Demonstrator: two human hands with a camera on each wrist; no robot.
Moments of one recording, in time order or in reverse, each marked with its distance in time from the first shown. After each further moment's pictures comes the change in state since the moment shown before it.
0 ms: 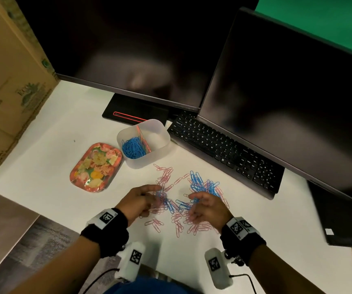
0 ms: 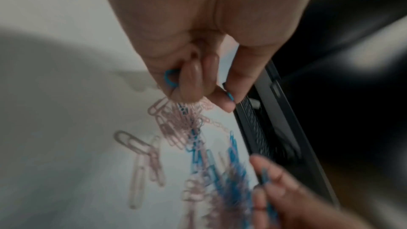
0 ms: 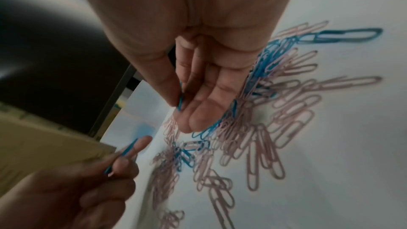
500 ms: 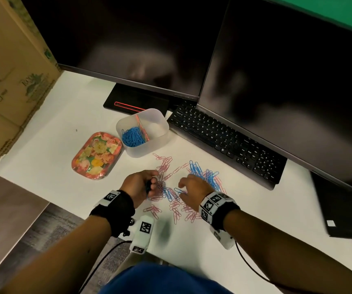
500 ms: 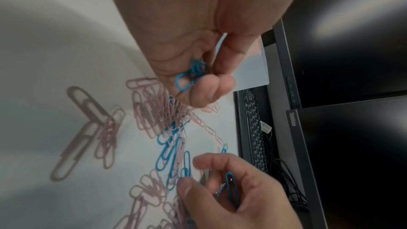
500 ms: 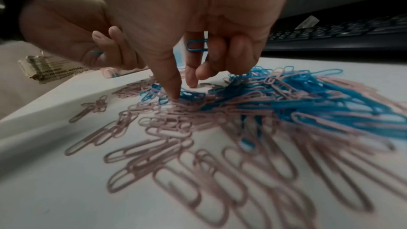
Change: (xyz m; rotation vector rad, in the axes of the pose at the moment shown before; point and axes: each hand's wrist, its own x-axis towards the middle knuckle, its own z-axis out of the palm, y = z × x) left_hand 0.013 0.004 0.016 -0.419 0.113 -0.075; right_hand 0.039 -0.003 0.015 -1.203 -0.012 -0.274
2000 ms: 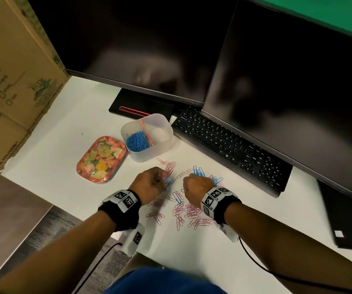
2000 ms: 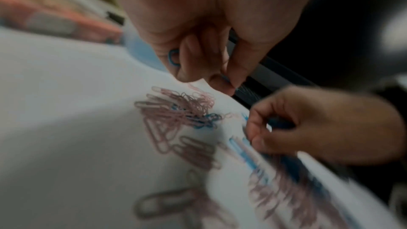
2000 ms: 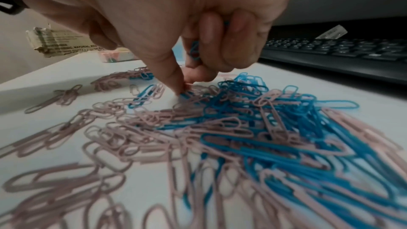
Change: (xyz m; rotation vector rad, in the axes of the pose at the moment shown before) left_hand 0.010 0.007 -0.001 0.964 -0.020 0.472; right_hand 0.020 -0.013 -0.024 -0.268 -0.100 0.021
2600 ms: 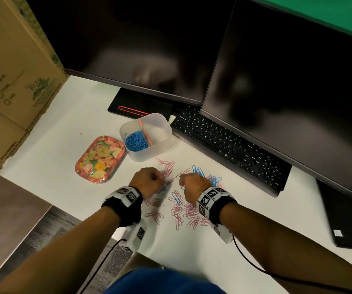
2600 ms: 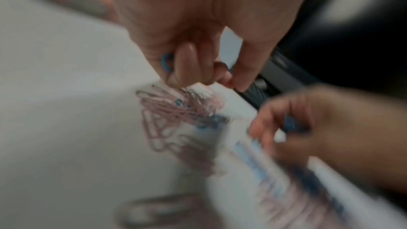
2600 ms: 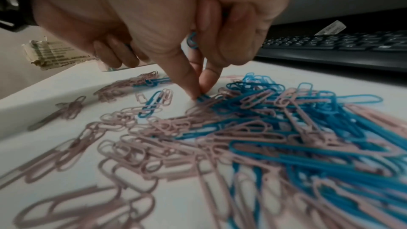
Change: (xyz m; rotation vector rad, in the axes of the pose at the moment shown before) left_hand 0.011 0.004 0.001 0.117 0.037 -0.174; right_hand -0.007 -0.006 -0.008 0.125 0.013 0.014
